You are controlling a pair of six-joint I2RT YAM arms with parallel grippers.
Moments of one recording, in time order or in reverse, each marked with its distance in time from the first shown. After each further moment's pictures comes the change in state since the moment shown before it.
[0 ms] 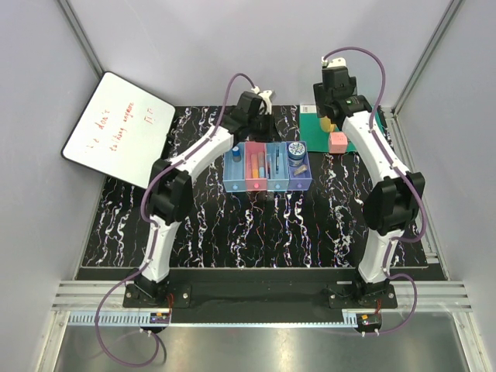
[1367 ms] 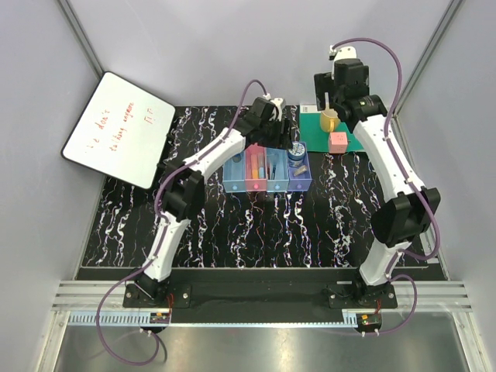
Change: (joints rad) left arm -0.059 0.147 0.134 -0.086 -0.083 0.032; right arm 0.000 -0.117 0.011 0.018 -0.083 -0.023
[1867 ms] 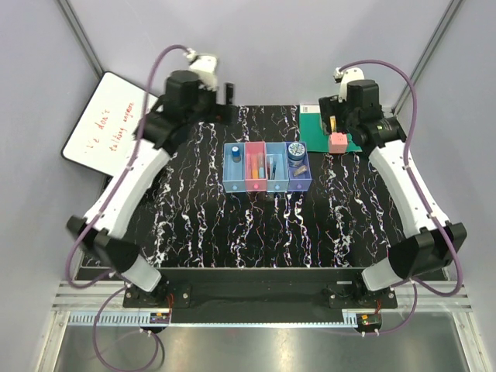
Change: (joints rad) left arm 0.095 -0.722 -0.284 -0.085 -0.284 0.275; right arm 0.000 -0.271 -0.280 -0.059 -0.141 -0.019
